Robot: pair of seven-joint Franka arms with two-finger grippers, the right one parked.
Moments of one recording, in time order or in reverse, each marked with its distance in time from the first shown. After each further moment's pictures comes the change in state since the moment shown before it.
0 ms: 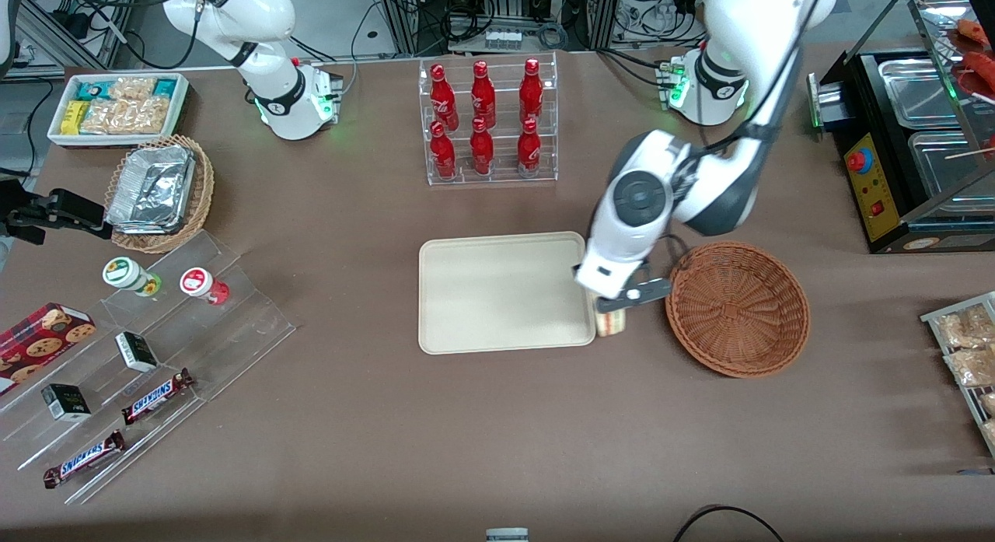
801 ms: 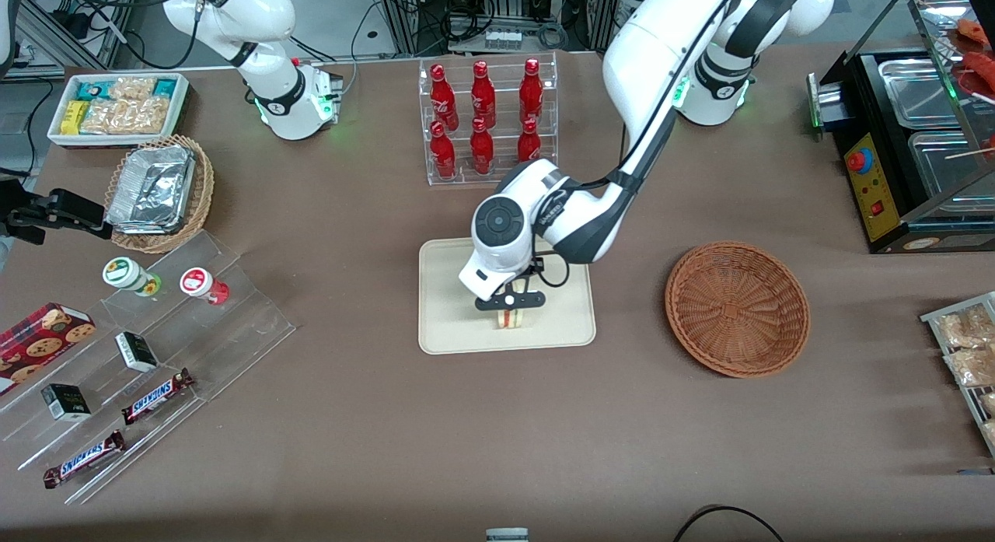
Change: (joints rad) arm -0.196 0.353 -0.004 0.428 -0.046 -0.108 -0.043
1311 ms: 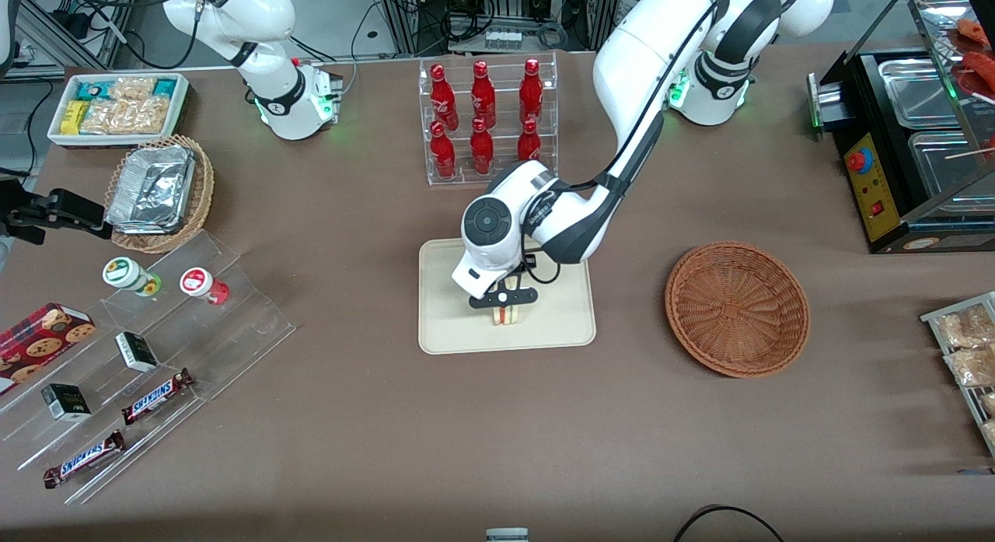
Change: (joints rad) arm -0.013 0.024 0.000 0.012 0.000 -0.004 -0.040
